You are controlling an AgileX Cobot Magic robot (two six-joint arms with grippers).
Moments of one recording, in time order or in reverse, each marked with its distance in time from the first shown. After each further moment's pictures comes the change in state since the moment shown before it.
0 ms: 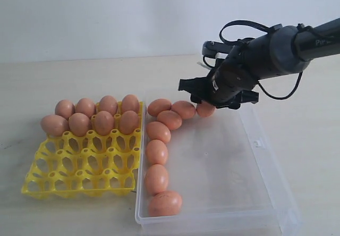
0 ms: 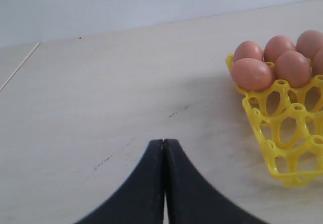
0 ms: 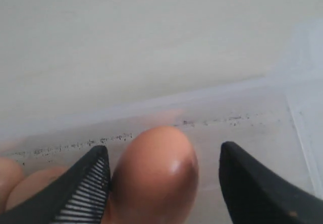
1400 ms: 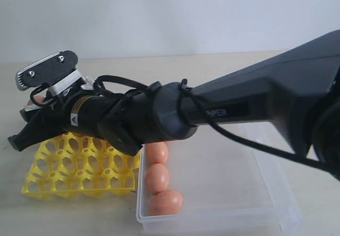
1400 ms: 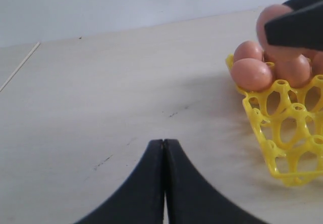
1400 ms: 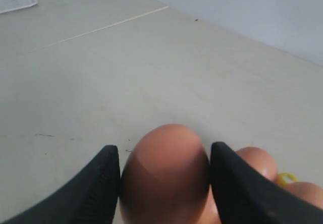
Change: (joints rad) left arm 0.000 0.000 0.000 0.000 0.000 0.000; right arm 0.493 0.101 -0.137 0.468 -0.660 -0.983
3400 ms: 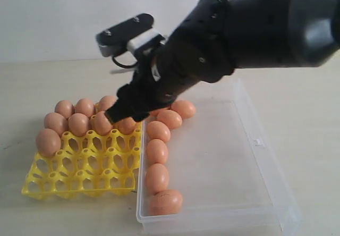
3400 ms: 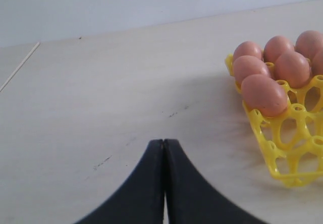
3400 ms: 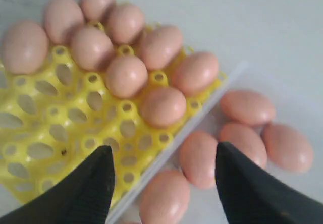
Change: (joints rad) left arm 0.000 0.000 0.000 0.000 0.000 0.000; right arm -0.132 -0.422 0.190 -0.151 0.798 0.131
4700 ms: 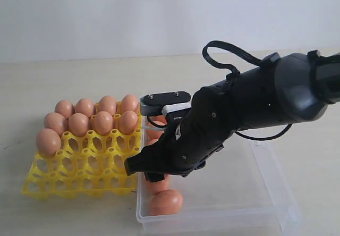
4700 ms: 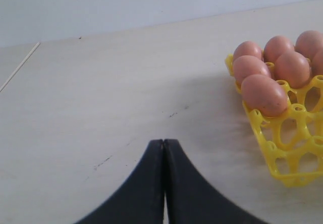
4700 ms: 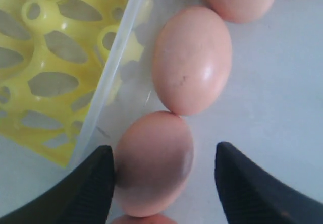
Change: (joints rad) left arm 0.000 0.000 0.000 0.000 0.000 0.000; right arm -0.038 0.077 0.252 0.441 -0.103 -0.023
